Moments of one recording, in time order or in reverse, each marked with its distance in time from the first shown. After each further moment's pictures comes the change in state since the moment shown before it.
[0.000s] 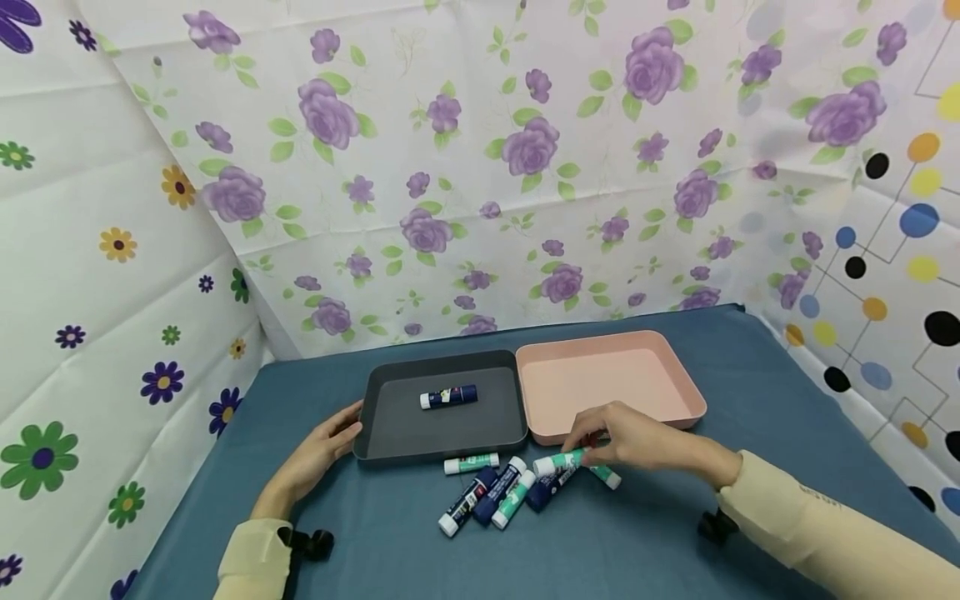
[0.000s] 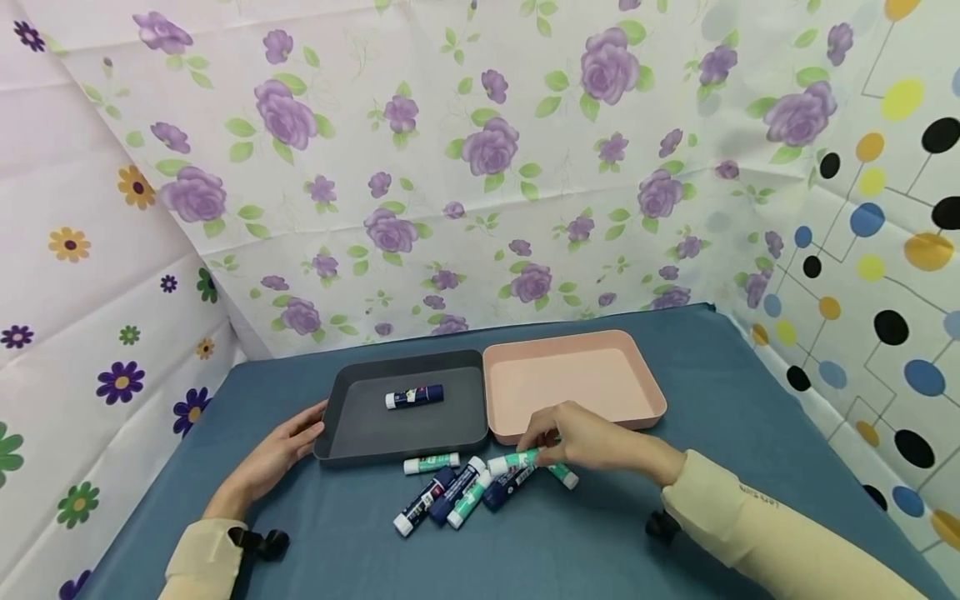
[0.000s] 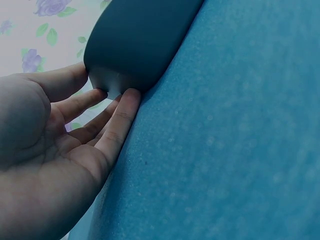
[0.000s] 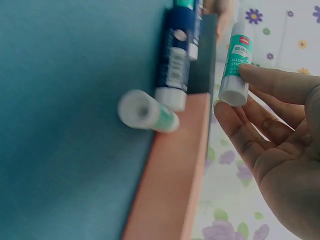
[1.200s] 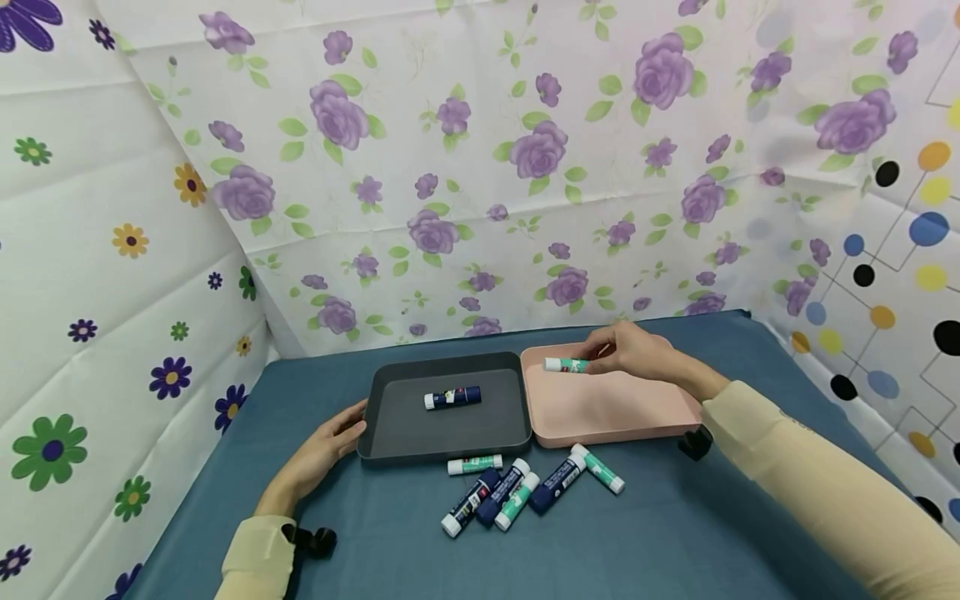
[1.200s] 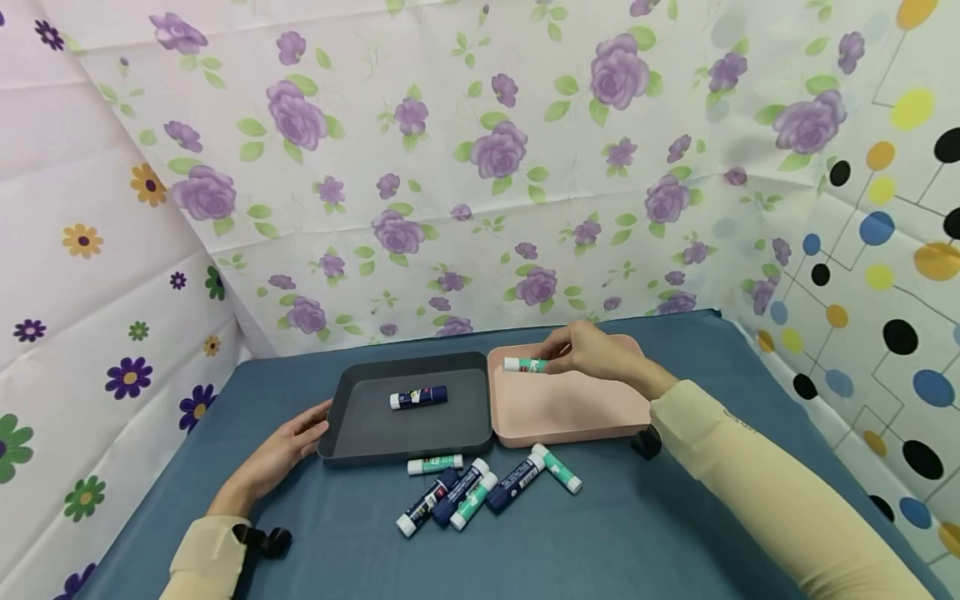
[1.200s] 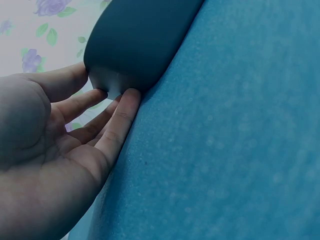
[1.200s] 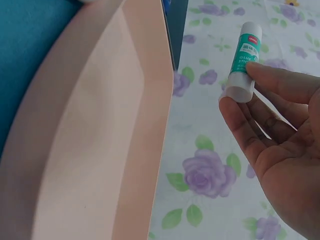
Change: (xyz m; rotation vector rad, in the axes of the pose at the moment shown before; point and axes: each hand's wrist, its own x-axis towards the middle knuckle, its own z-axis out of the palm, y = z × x) left_hand -0.002 0.002 0.001 -0.003 0.003 0.011; right_hand 0.046 0.028 -0.091 0.053 0.143 0.138
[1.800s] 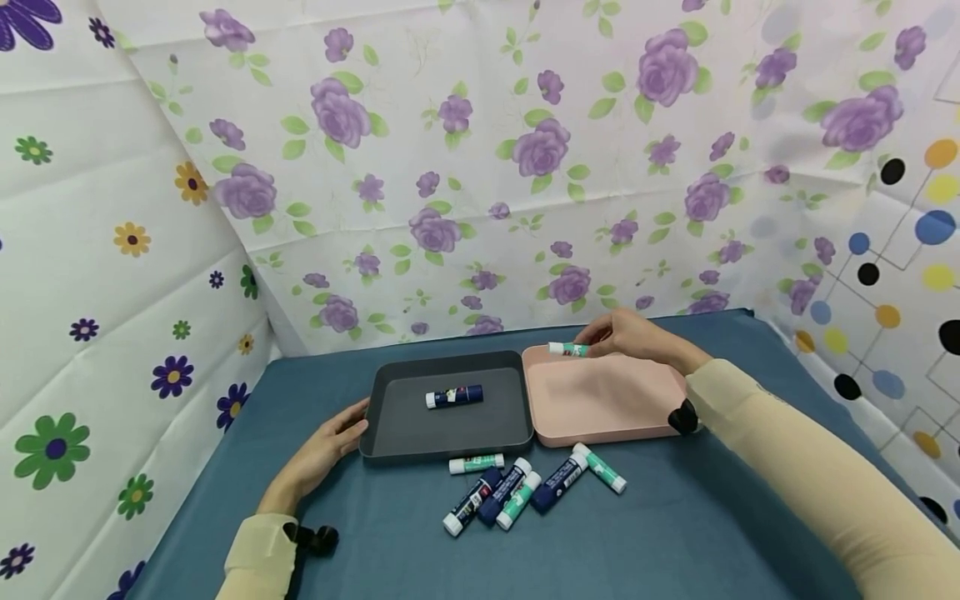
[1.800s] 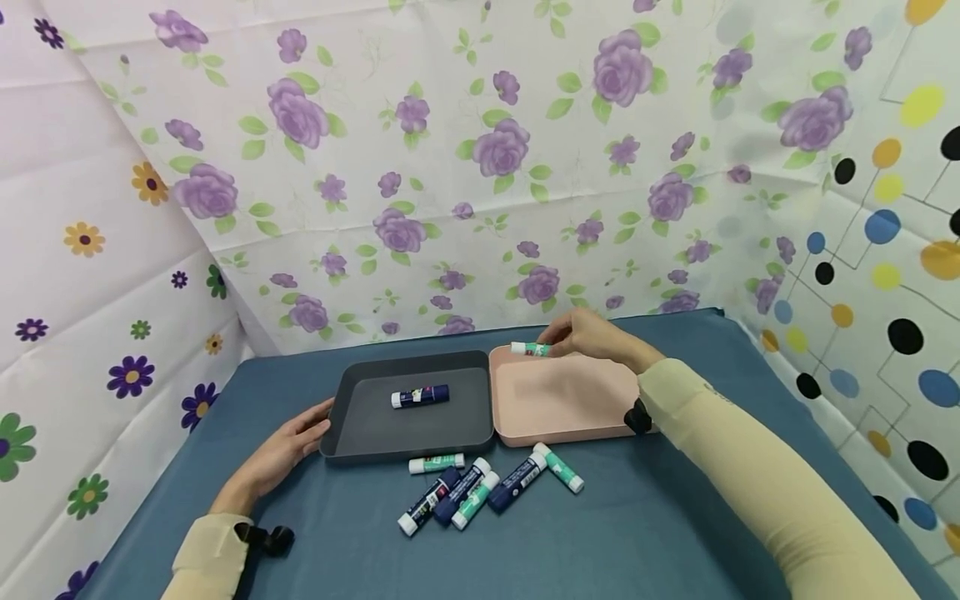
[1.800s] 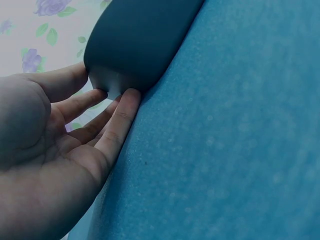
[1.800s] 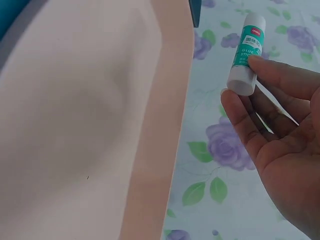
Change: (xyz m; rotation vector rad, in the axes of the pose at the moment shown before) left_hand 0.001 -0.003 -0.001 0.008 0.005 -0.004; right_hand 0.028 0.034 -0.015 0.007 -0.003 0.071
